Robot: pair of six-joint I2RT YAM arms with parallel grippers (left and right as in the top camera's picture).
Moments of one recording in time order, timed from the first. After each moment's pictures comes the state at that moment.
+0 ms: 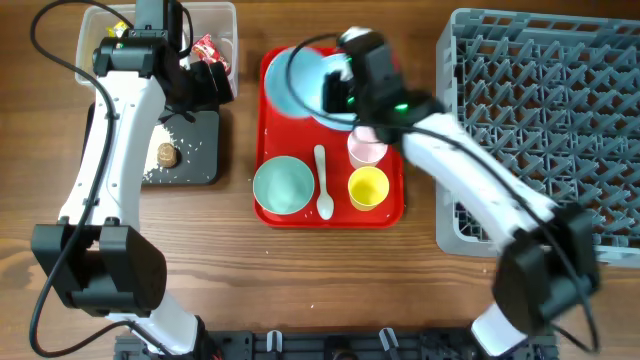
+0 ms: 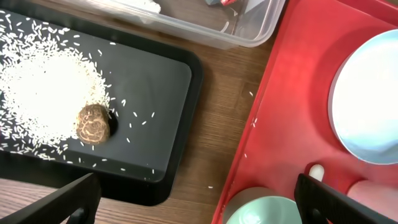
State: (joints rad) left arm -0.05 1.82 1.72 -1.13 0.00 -0.34; right arm 0.48 1.76 1.43 -0.37 -0.03 0.44
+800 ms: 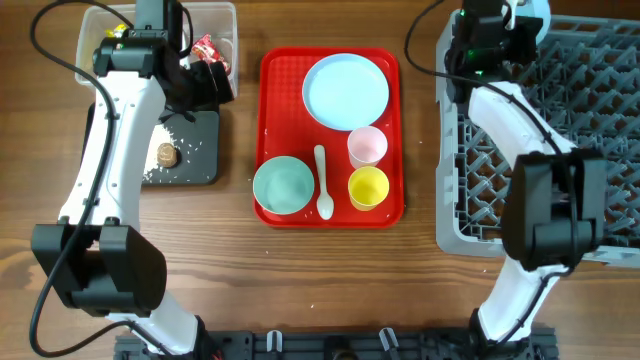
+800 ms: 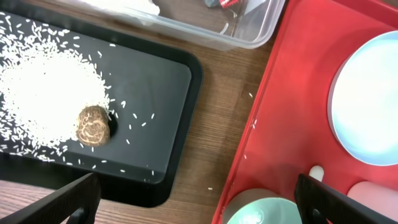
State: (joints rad) left arm -0.05 1.82 1.72 -1.13 0.00 -0.34; right arm 0.09 2.03 1.44 0.24 1.06 -0.45
